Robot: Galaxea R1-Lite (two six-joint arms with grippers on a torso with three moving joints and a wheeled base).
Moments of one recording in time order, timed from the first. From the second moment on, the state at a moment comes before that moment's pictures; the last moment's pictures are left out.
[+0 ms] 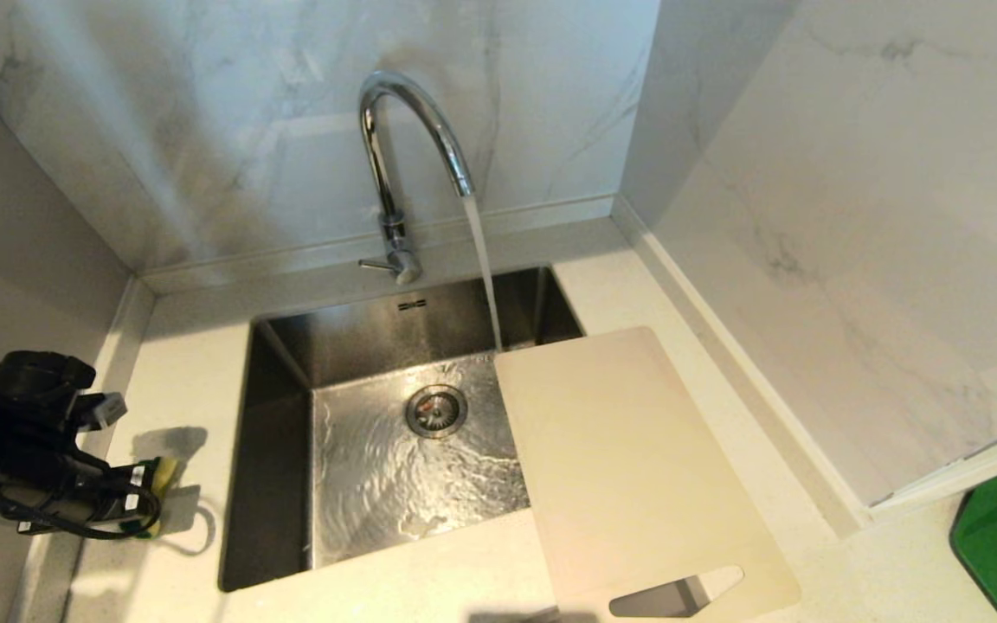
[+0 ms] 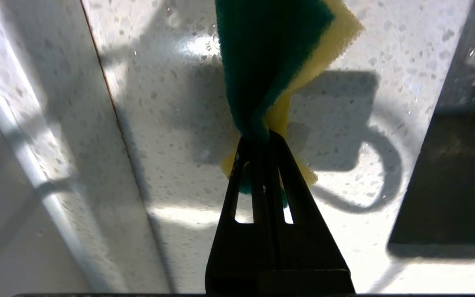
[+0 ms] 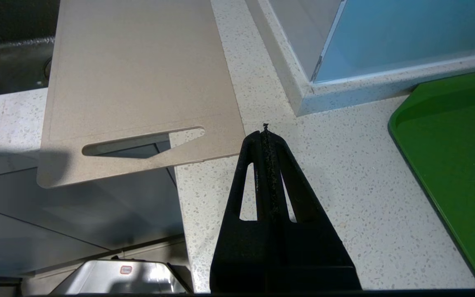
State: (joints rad) left arm 0.10 1.76 -0.84 0.10 0.03 -0.11; right arm 0.00 0.00 0.00 0.01 0.01 -0.03
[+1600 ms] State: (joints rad) left arm 0.13 1.66 -0.88 0.09 -0.17 0.08; right arm 0.00 0.00 0.00 0.00 0.01 -0.02
